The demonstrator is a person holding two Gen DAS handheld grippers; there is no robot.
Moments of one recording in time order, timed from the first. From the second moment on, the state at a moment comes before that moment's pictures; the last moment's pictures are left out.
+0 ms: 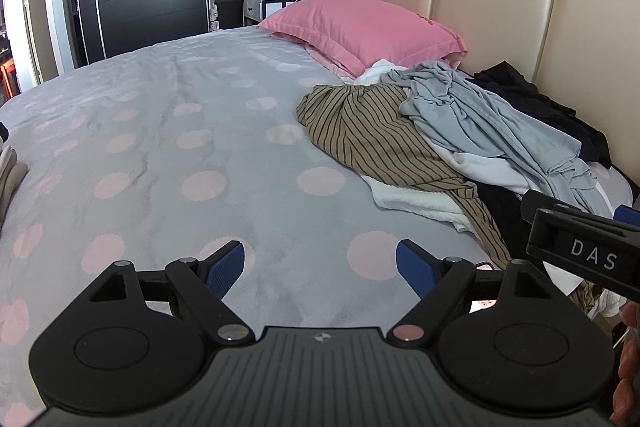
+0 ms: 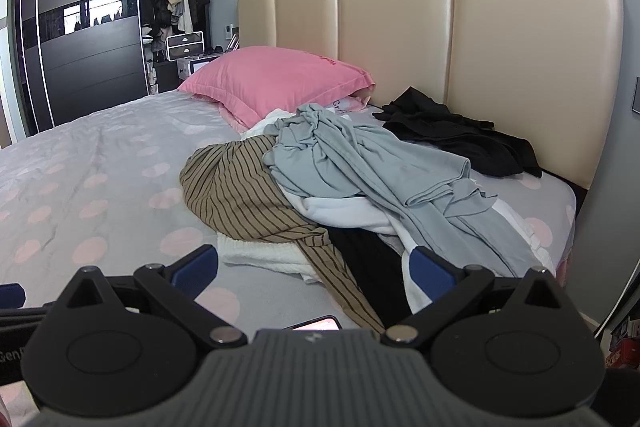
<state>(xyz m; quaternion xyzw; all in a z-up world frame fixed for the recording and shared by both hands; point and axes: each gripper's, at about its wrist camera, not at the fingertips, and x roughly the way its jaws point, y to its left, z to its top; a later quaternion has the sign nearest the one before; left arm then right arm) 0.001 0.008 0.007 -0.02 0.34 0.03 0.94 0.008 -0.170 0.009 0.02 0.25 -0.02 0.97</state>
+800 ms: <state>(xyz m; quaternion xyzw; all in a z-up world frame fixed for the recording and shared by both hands) 0.155 -0.052 0.010 0.07 0.37 -0.10 0.92 0.160 -0.248 0.039 -0.05 0.28 0.02 0.96</state>
